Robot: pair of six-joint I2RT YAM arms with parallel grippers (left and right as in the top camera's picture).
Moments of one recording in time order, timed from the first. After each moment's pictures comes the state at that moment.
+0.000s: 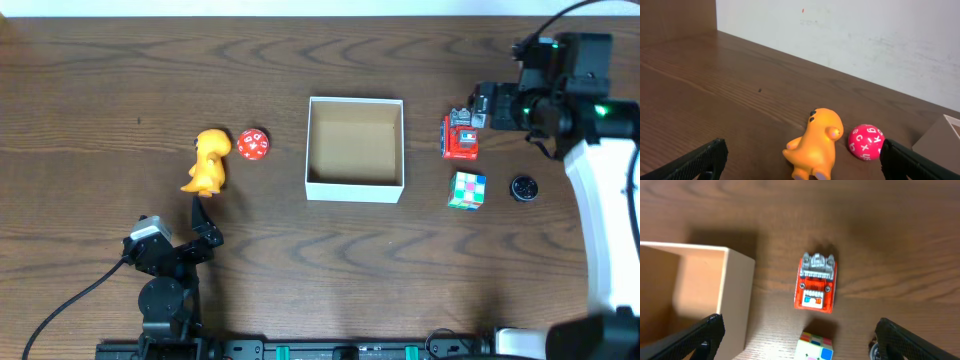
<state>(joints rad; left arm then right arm) -0.03 0.01 0.06 -0.19 -0.26 -0.28 -0.05 1.56 1.47 -0.89 -0.16 0.04</state>
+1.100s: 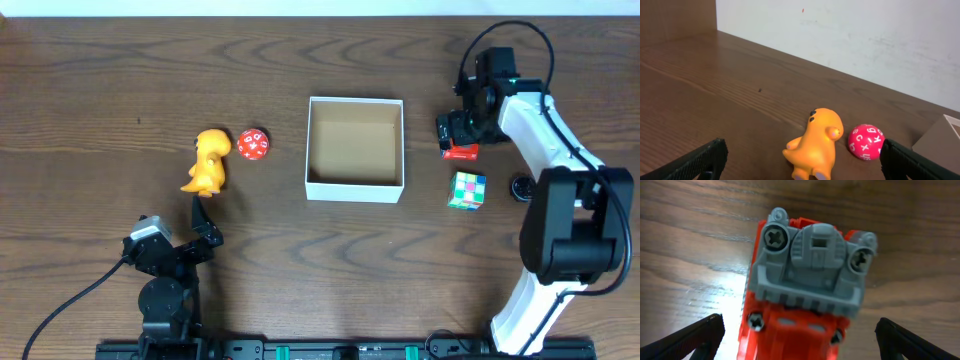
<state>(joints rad) -0.03 0.01 0.06 -0.19 -0.26 -0.28 0.02 2.01 1.47 -0.80 0.02 -0.09</state>
